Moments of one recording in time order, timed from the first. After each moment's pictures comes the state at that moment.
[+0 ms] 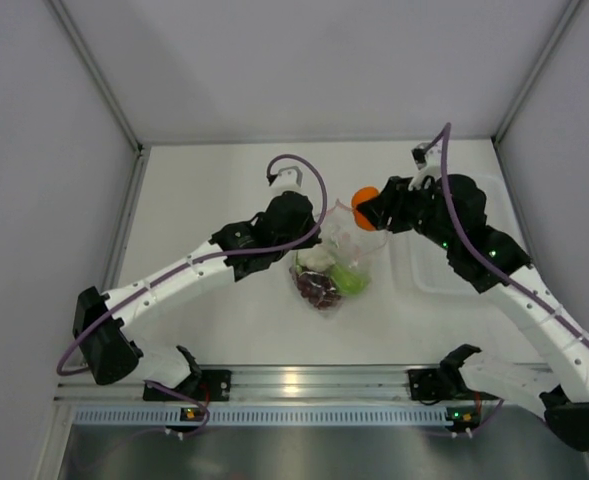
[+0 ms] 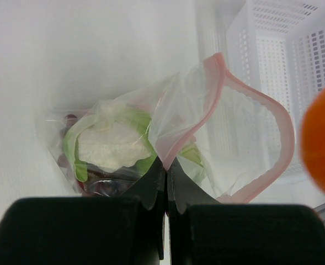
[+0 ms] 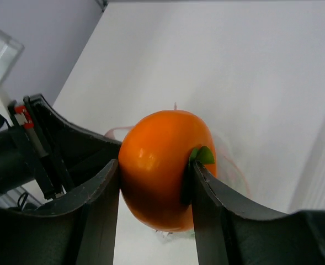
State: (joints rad) left arm -0.91 1.40 1.28 -0.45 -0.37 -0.80; right arm 0.60 1.01 1.14 -0.44 -0.02 0.42
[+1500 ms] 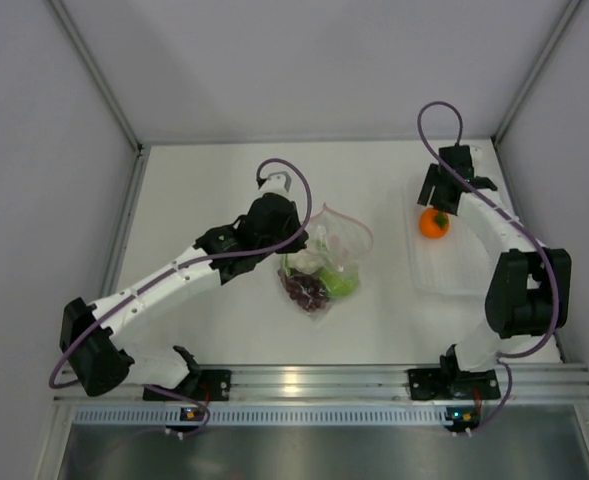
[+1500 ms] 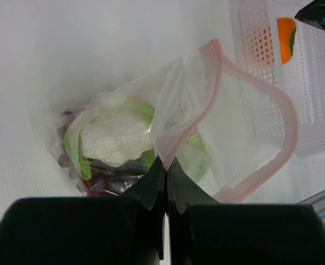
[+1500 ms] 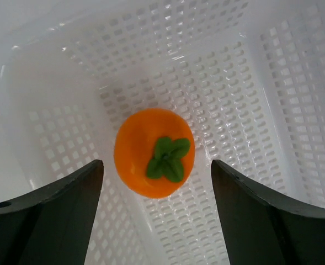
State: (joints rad) left arm -0.84 1.32 1.17 -0.45 -0.26 -0.72; right arm 0.07 1.63 1.24 -0.51 0.34 0.34
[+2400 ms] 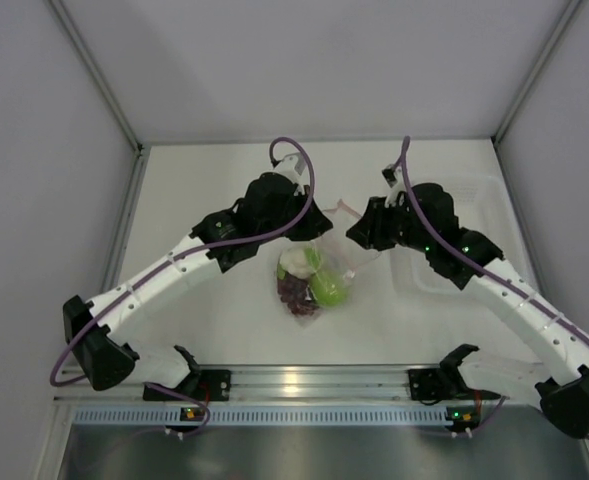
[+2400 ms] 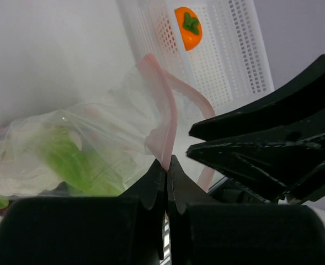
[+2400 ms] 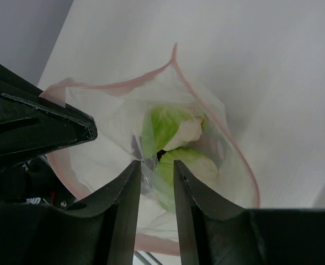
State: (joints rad) left arm -0.84 1.36 1.35 -0.45 -0.03 -0.73; right arm 0.57 1.05 1.05 -0.45 -0.18 0.44
